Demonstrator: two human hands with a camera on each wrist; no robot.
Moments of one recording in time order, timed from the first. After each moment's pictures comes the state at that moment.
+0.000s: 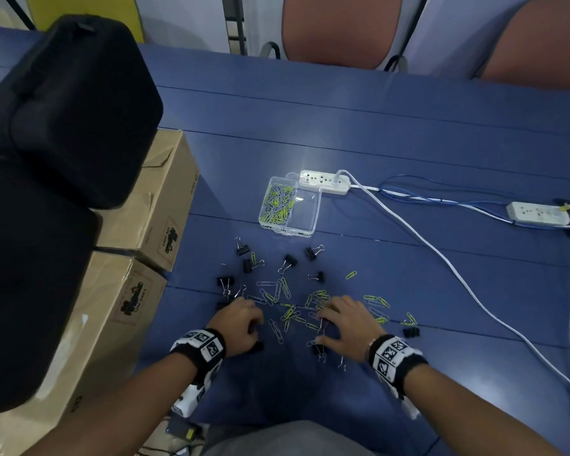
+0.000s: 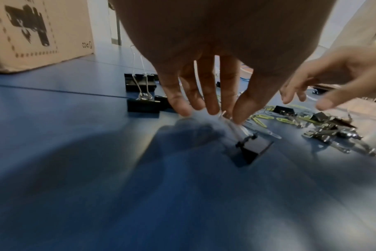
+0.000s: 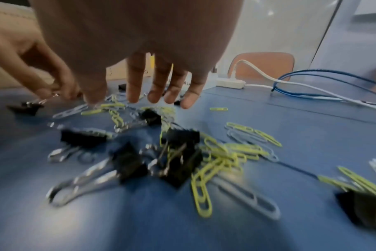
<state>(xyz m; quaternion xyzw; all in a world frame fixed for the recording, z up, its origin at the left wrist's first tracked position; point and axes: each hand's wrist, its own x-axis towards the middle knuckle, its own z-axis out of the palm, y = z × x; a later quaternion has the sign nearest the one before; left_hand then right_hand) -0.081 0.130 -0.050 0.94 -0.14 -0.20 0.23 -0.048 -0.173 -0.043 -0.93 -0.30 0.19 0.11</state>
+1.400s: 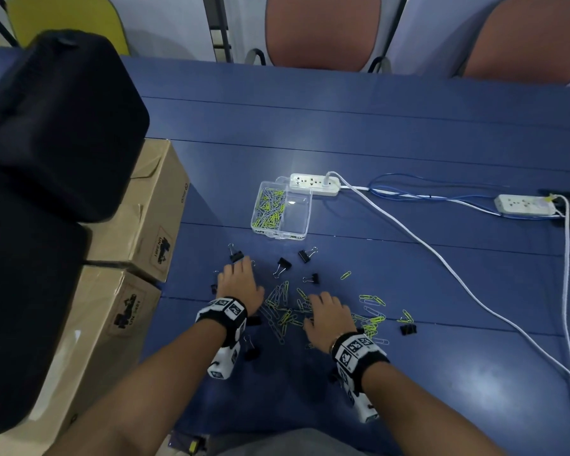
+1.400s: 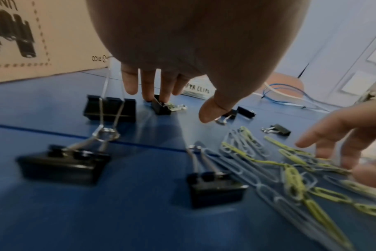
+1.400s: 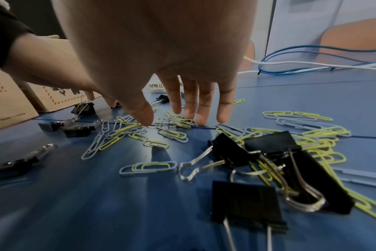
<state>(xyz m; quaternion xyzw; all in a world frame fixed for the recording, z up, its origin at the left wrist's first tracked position) -0.007 0.098 -0.049 0.98 0.06 -0.16 0.09 -0.052 -0.118 -0.046 -0.97 -0.11 0.21 0.09</state>
